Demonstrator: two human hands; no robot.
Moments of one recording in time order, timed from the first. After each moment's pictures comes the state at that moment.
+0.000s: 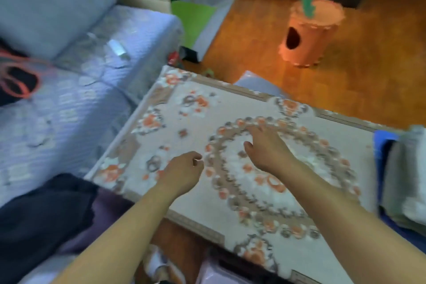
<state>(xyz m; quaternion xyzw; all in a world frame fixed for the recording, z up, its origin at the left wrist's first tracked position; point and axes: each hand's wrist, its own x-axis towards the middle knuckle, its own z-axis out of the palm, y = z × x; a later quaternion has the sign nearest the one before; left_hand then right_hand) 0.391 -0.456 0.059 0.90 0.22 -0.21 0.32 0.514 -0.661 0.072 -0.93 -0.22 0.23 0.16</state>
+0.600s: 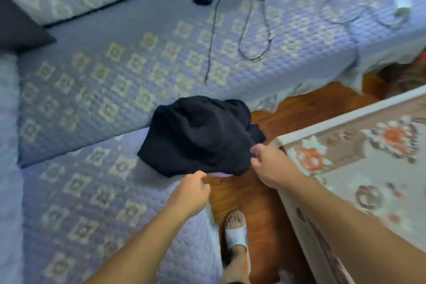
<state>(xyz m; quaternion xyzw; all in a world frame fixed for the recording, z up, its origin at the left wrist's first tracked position) -0.010 -0.061 -0.137 0.65 0.61 -0.17 0.41 0.226 -0.089 -0.093 -0.77 -0.50 0.40 0.01</state>
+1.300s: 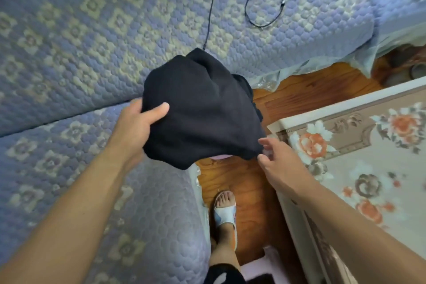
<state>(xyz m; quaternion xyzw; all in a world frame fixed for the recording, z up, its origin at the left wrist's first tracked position) -0.031 0.037 -0.081 0.40 0.62 0.26 0.62 0.221 -0.114 -0.100 -0.80 -0.40 0.44 0.08</state>
